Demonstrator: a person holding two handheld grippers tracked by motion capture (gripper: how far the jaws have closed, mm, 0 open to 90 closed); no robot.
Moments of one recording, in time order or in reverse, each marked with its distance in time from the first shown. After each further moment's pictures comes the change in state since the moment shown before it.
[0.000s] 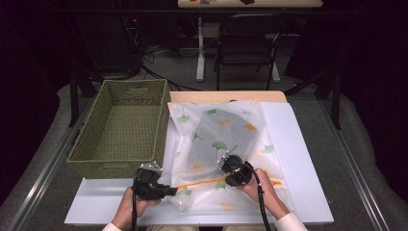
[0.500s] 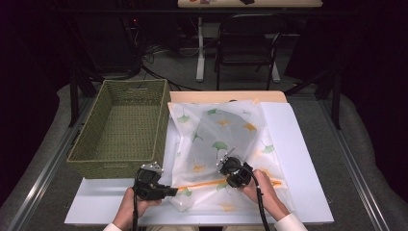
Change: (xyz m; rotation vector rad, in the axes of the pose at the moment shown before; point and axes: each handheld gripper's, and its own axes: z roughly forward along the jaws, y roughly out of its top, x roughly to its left) left arm -0.003 0.000 0.002 0.016 0.022 0.007; right arm 0.006 -0.001 0.000 0.028 -0.074 -0.034
